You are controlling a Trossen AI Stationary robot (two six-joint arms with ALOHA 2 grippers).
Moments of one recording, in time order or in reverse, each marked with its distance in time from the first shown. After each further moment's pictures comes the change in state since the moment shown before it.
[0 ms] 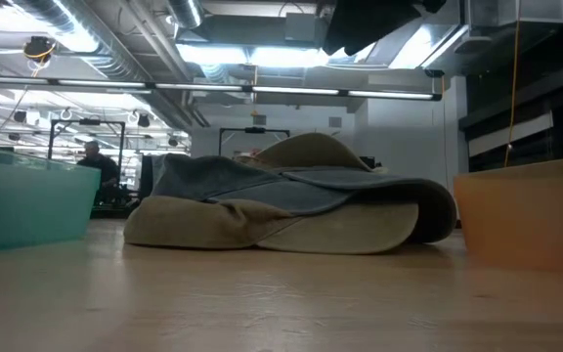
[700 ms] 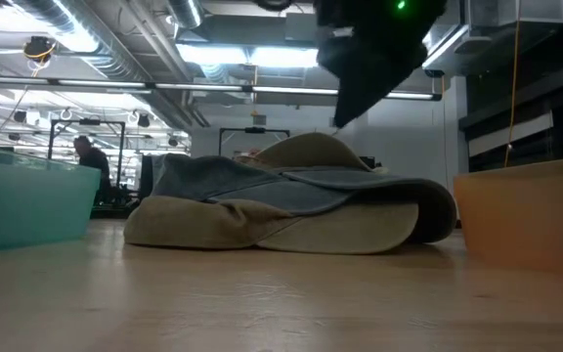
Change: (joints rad) left arm 0.041 -0.143 0.005 -0.031 -0.816 0.242; right arm -0.155 0.001 -0.145 0.057 -0.132 -0.122
